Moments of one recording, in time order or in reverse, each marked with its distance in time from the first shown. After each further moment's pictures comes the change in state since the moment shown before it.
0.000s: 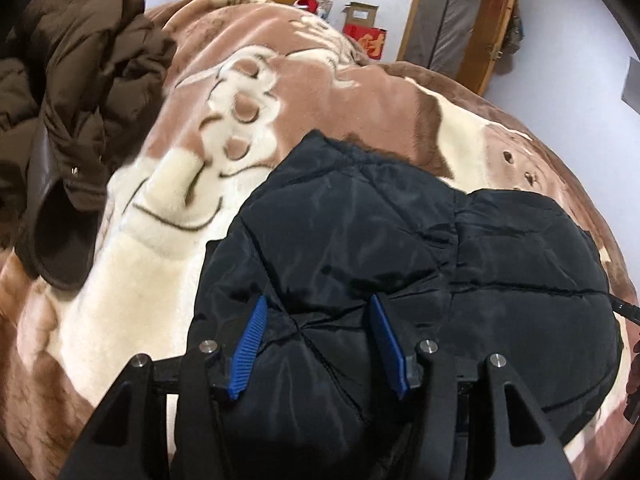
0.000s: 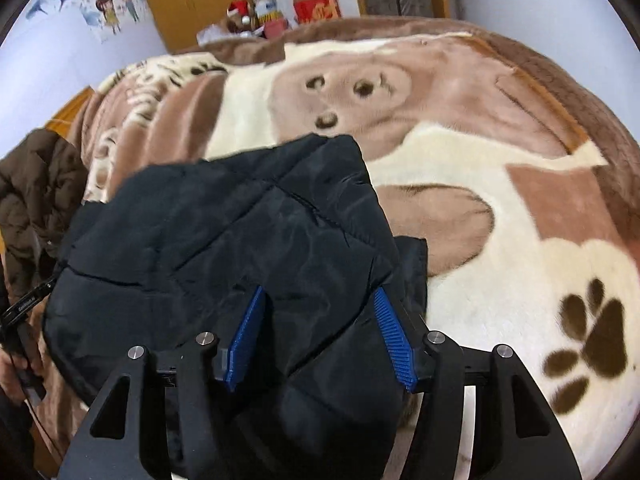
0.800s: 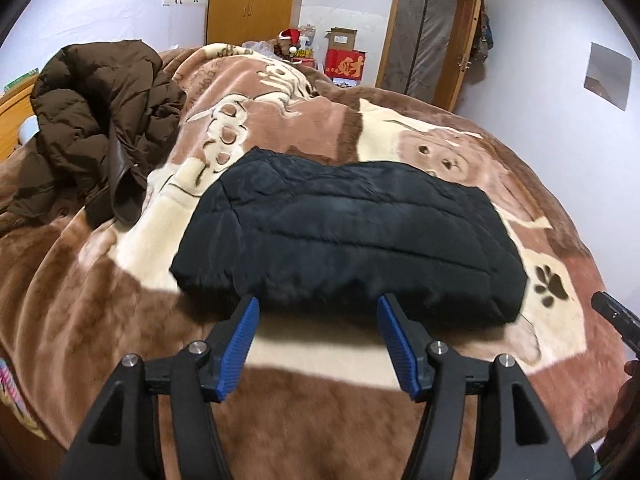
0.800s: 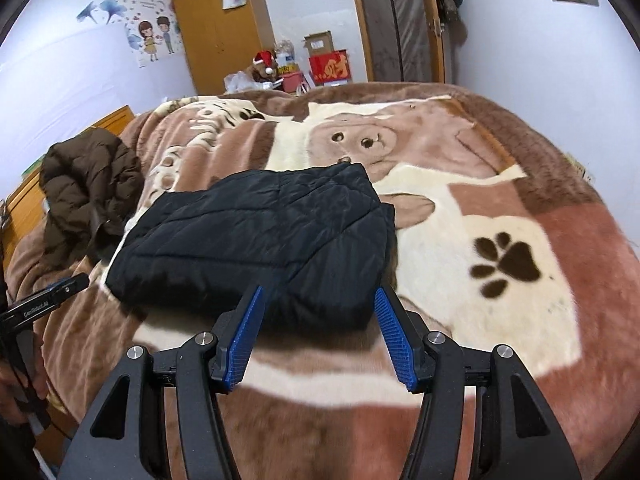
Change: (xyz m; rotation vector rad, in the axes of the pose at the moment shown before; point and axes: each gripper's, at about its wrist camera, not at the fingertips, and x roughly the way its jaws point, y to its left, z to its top) left arm -0.216 -0.109 -0.121 0.041 -0.084 0.004; right arm -0.225 0.055 -0.147 -0.068 -0.229 -0.012
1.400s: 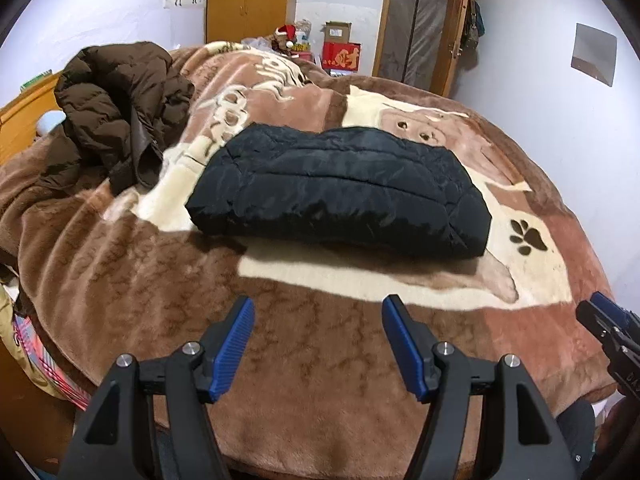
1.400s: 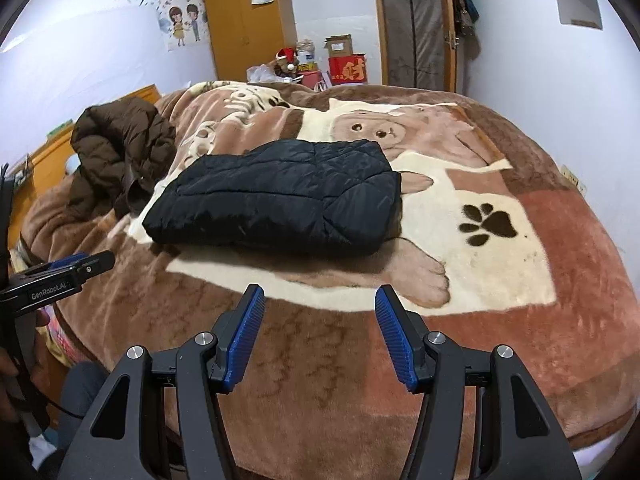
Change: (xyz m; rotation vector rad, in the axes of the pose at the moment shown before) left arm -0.073 -0.036 -0.077 0.018 0.036 0.028; right arm -0.074 0.036 -0.076 -0.100 0.012 -0.003
